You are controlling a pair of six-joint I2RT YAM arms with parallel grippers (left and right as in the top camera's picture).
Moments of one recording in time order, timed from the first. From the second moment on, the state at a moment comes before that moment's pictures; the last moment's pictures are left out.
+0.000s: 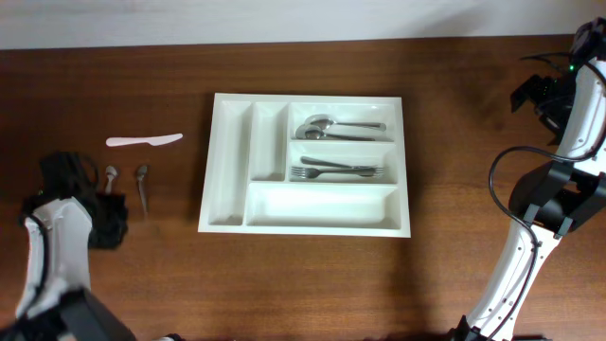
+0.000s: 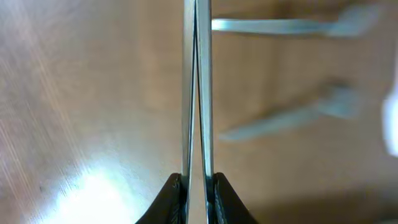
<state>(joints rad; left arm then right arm) 0.44 1.51 1.07 -0.90 -0.03 -1.01 -0.44 2.60 2.79 -1.69 -0.01 0.50</state>
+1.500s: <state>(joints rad) -0.75 1.61 1.18 -0.64 0.12 -1.98 -0.44 2.60 2.79 -1.69 -0.01 0.50</state>
